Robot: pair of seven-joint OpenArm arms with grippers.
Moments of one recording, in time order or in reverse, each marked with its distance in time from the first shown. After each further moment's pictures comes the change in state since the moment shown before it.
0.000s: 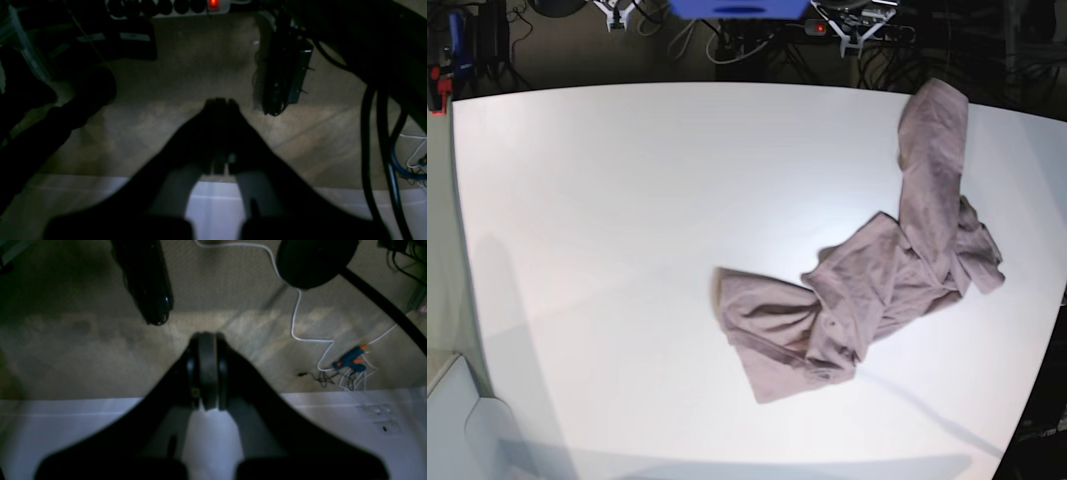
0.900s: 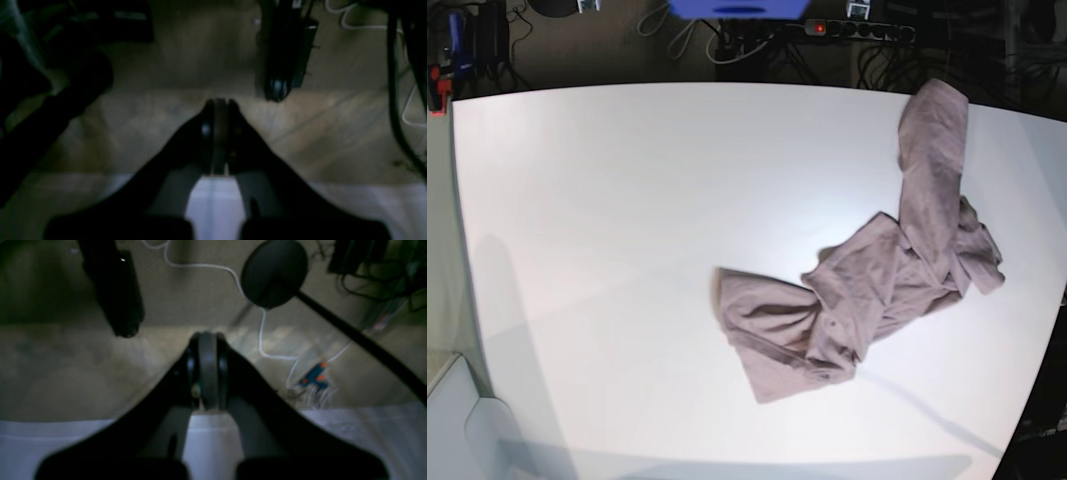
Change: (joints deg) left arm 19.3 -2.1 -0.2 22.7 -0.2 0.0 0.2; right arm -21.8 4.8 -0.3 31.6 -0.3 -0.1 -0.5
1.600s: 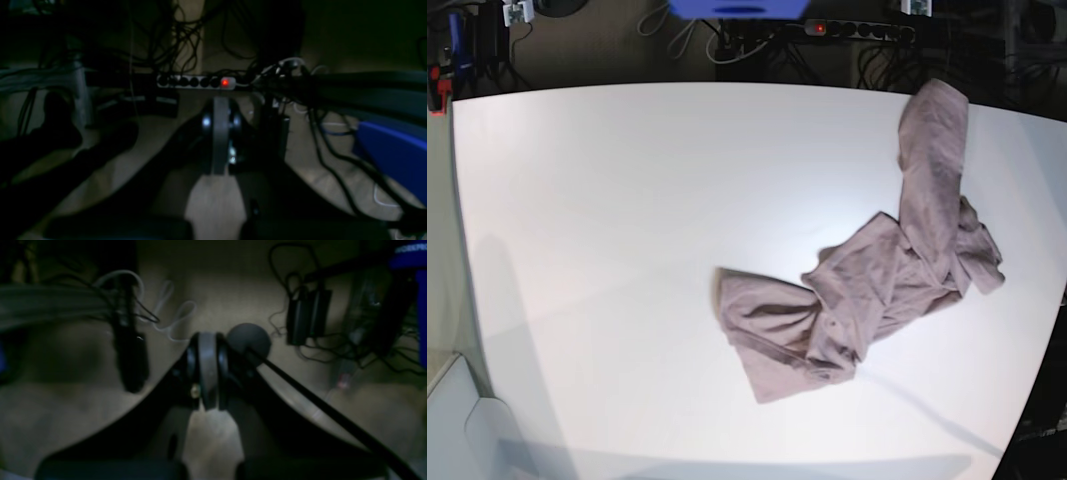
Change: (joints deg) left arm 33.4 -5.0 -6.8 60.5 -8.3 0.0 0.7; right arm -29.5 12.4 5.0 51.1 18.3 0.0 -0.2
